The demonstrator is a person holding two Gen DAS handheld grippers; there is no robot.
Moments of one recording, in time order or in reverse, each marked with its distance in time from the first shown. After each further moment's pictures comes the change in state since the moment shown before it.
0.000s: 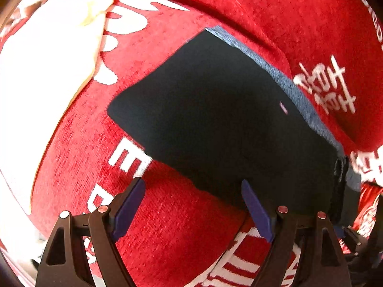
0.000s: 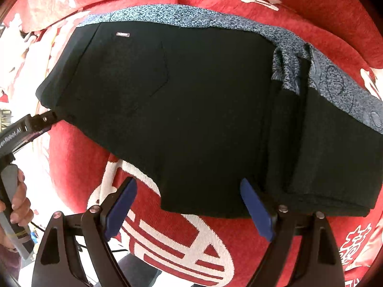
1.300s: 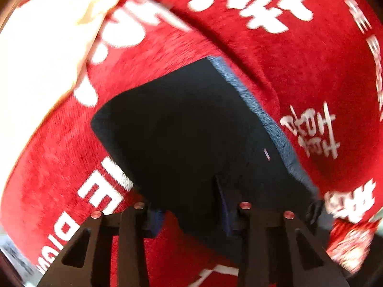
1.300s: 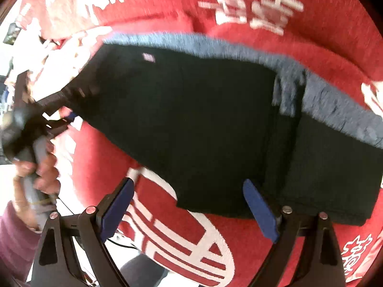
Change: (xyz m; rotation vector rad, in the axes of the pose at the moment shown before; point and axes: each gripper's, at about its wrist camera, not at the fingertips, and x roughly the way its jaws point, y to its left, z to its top) left arm -0.004 -0.013 0.020 -0.082 -0.138 -0.111; right arm -0.044 -0.007 0.004 -0.037 -0.102 0.104
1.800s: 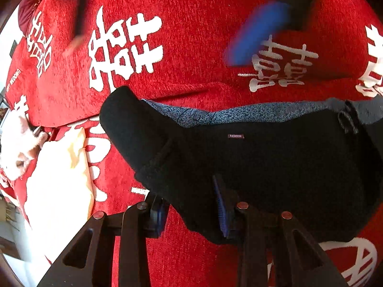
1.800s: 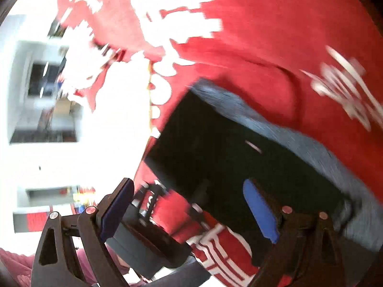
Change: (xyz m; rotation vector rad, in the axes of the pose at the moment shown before) left arm -0.007 -0.099 -0.058 0.732 -0.268 0.331; right arm -0.019 0.096 0.154 -0.159 0.121 0.361
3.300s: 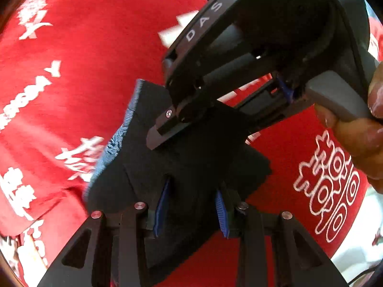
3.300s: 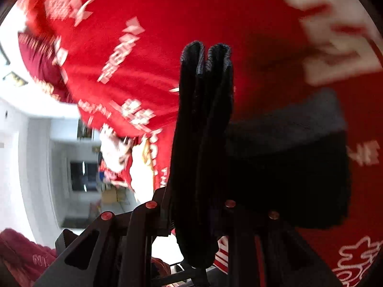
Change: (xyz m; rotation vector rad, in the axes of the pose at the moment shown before) left arm -0.136 -0.311 0.045 0.491 -0.121 -0.398; right arm -0.189 -0.259 -0.267 0.466 -0.517 0.305
